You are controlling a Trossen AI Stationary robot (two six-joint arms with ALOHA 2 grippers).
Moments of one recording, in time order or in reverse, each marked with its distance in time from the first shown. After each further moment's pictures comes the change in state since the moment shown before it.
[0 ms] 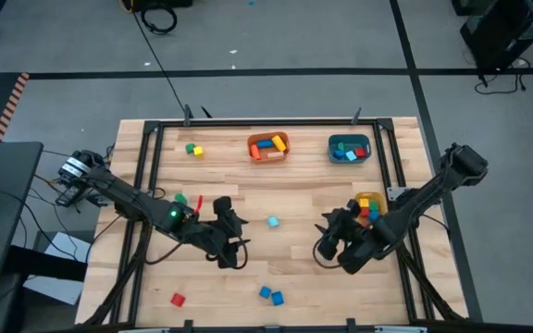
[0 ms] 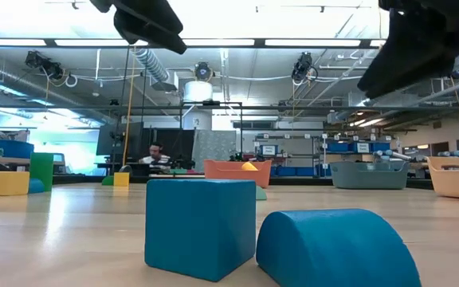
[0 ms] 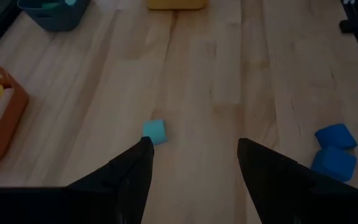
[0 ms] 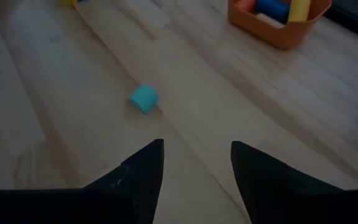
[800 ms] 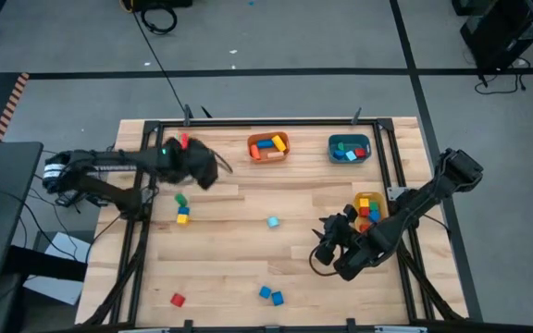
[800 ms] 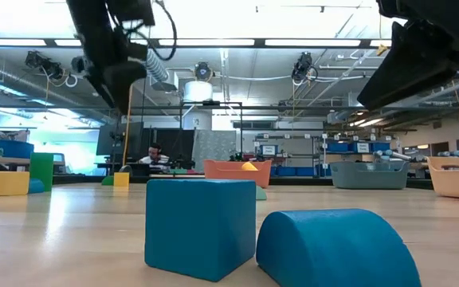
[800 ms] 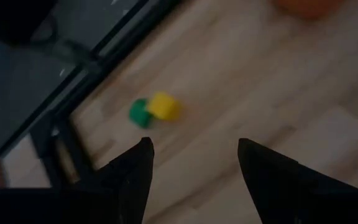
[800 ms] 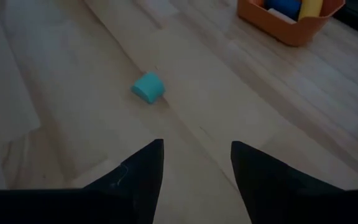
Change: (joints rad) left arm 0.612 -0.200 -0.050 -0.692 -0.131 -0.254; right arm 0.019 0.086 0.000 0.048 0.019 -0.009
